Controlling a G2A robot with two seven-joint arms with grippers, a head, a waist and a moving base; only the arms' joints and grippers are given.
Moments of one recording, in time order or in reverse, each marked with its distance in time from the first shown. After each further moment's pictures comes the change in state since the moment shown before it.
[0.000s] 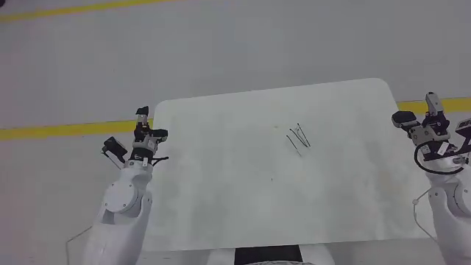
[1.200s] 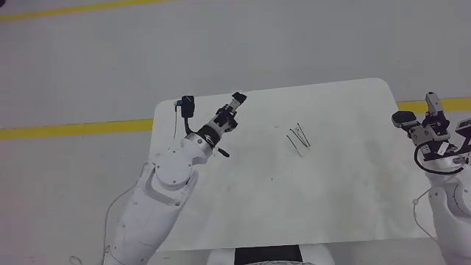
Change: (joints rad) left arm -0.350 -0.023 0.455 -0.100 0.386 0.333 -0.274; right arm 0.000 0.000 0.000 0.000 0.000 0.000 0.000
